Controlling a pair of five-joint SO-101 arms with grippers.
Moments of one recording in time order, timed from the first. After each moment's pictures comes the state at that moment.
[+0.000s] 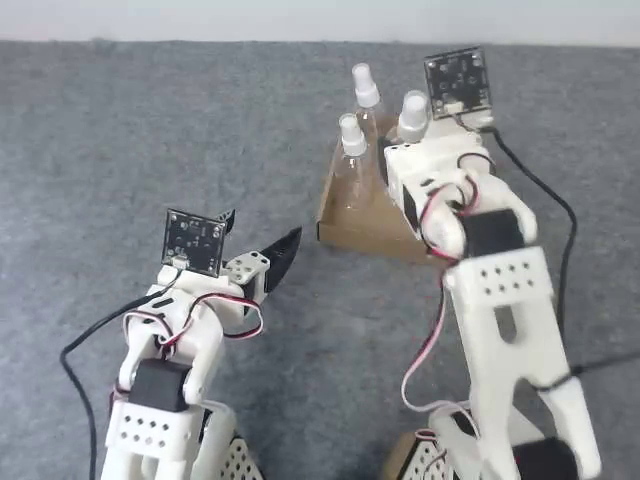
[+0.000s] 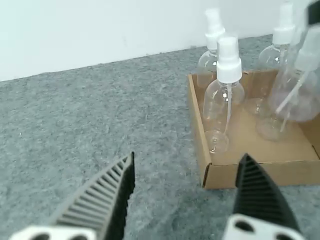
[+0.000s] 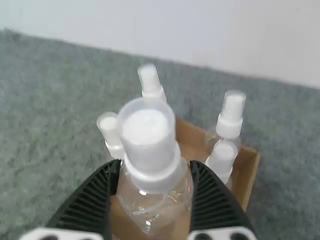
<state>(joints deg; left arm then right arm) 5.6 -81.7 76.6 43.8 1.6 -15.7 -28.8 21.4 49.1 0.5</state>
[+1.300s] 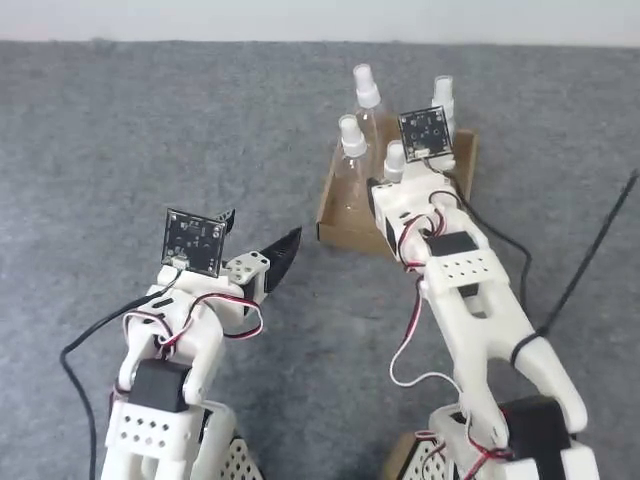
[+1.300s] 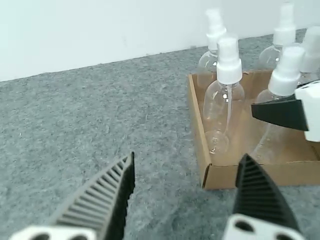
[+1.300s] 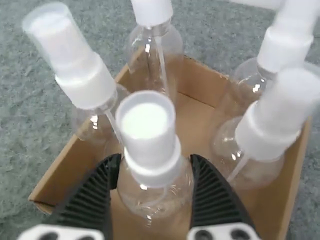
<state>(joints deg) 5.6 -81.7 76.6 43.8 1.6 -15.6 -15.6 45.7 16.7 0.5</state>
